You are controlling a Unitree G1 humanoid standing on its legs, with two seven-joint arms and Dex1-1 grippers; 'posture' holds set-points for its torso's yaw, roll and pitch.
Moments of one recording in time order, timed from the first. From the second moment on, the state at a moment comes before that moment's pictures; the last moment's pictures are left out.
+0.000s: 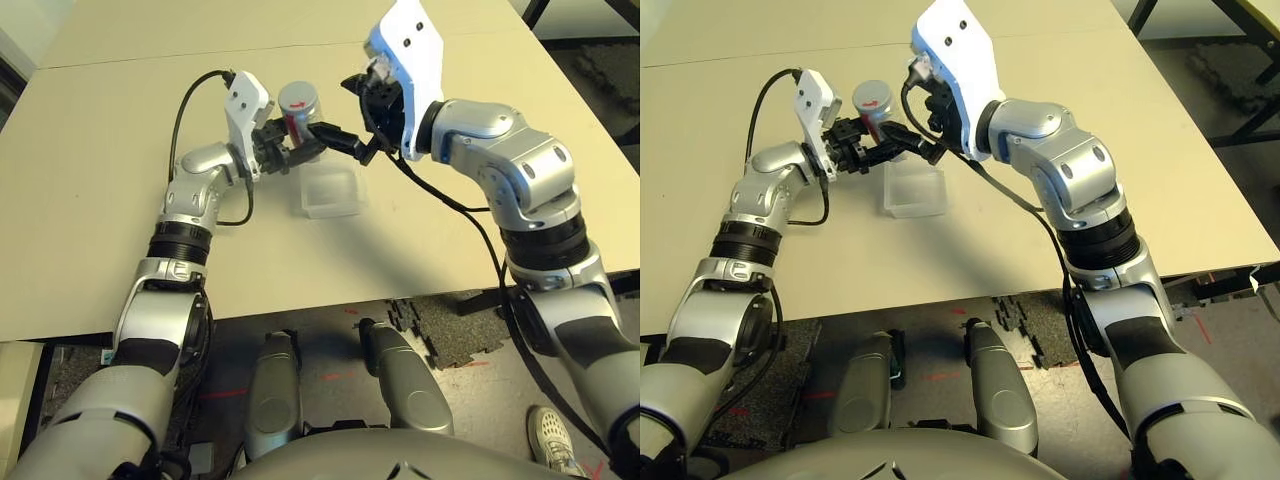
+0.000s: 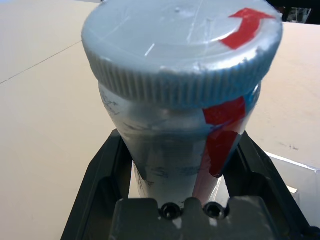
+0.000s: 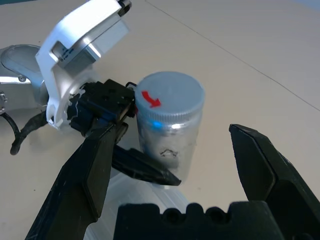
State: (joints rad) left arm -0.83 0.36 -0.03 0.59 -0.23 0.11 -0.96; right arm -0.92 -0.33 0.23 -0.14 0.31 0.84 0.54
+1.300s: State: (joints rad) left arm -0.79 0.40 -0.06 0.39 -0.23 0.26 -0.99; right arm -0.95 -0.26 0.18 -0.09 0.27 0.81 0.55
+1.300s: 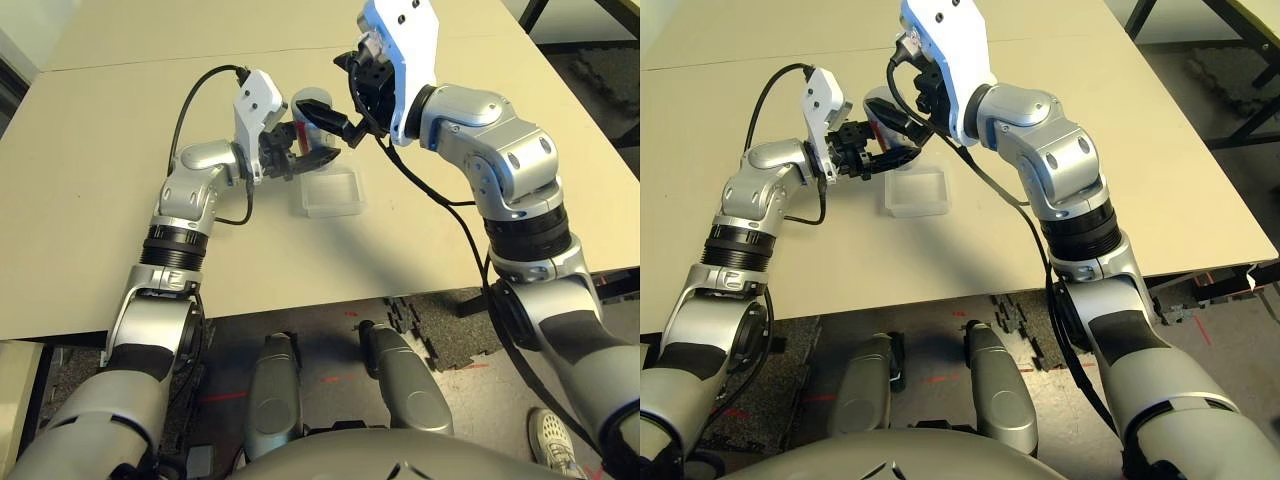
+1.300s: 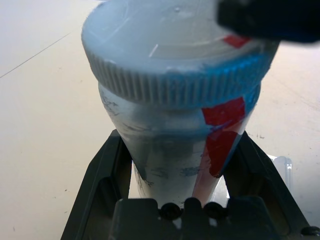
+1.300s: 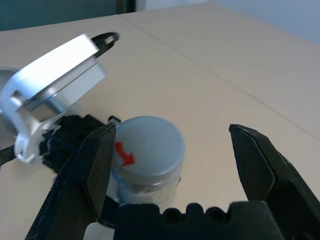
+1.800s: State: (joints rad) left arm -0.79 0.39 -0.06 0.39 -0.23 0.27 -0.98; right arm -0.95 -0.26 0.18 -0.12 0.27 0.83 0.57
